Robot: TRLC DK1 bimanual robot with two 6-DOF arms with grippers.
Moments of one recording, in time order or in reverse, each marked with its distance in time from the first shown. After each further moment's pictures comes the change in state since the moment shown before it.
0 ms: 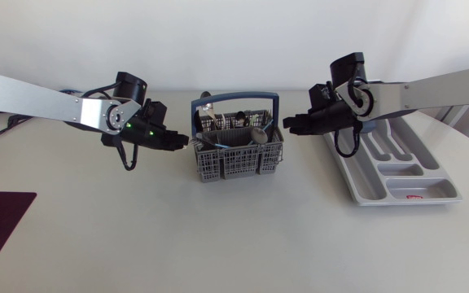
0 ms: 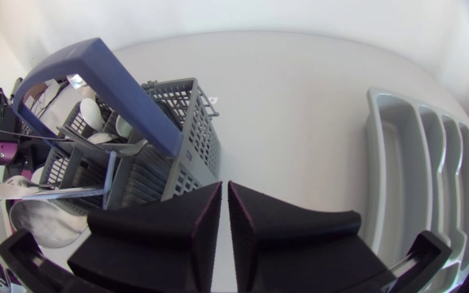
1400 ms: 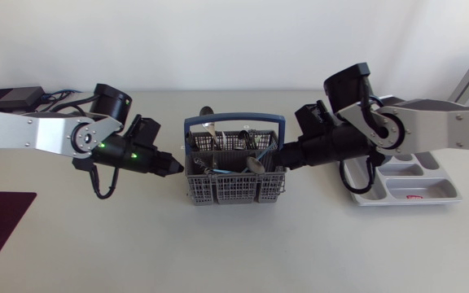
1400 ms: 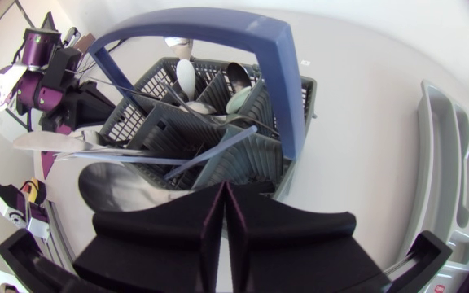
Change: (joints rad) left arm -0.023 -0.289 -0.290 -0.066 0.165 0.100; right arm 0.180 -0.366 -0.322 -0.092 -0.089 -0.042
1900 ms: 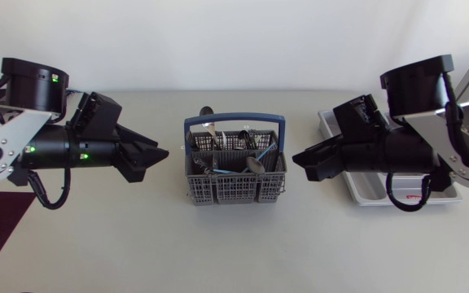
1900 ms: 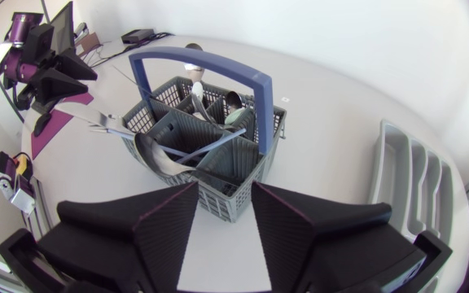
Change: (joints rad) left arm 0.005 -0.447 -0.158 -0.006 -0.009 0.241; right arm -0.017 -0.346 -0.157 -0.040 0.072 -0.138
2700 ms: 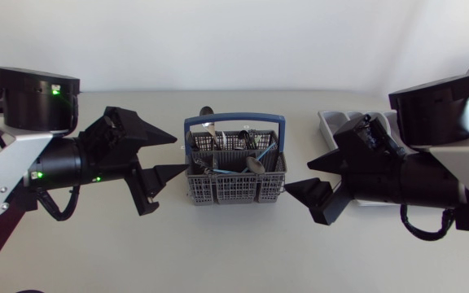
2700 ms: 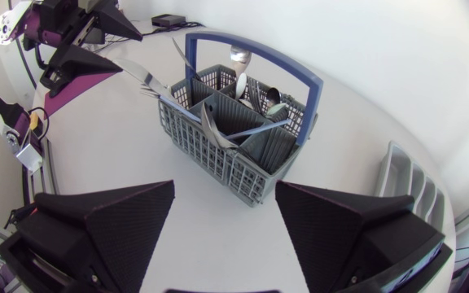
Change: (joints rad) left arm -0.222 -0.106 -0.071 0.106 -0.151 0.323; right arm 0.156 -0.184 -0.083 -0.089 0.076 -0.074
